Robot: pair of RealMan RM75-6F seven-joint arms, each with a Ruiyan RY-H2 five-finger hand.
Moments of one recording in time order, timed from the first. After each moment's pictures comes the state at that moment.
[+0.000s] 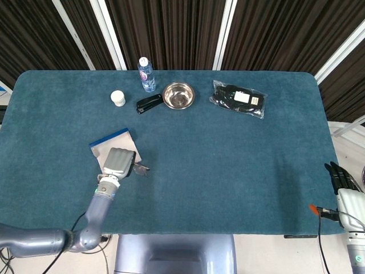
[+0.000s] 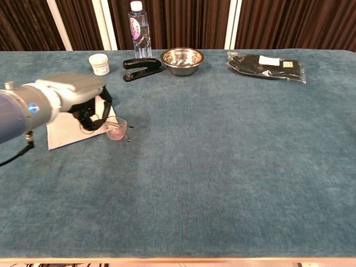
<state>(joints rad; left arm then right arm) -0.84 -1.64 -0.21 -1.64 0.60 1.17 0.92 0.05 -1.07 0.09 -1.67 -1.40 1.43 0.10</state>
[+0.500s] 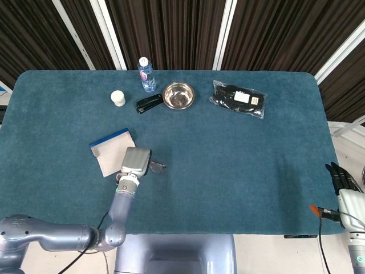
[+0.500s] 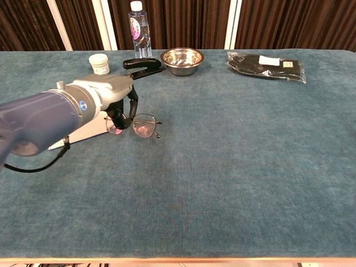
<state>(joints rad) -0.96 -1.81 -0.31 -1.56 0.45 1.25 1.01 0.05 -1.06 0.09 -1.67 -1.41 1.43 0.12</state>
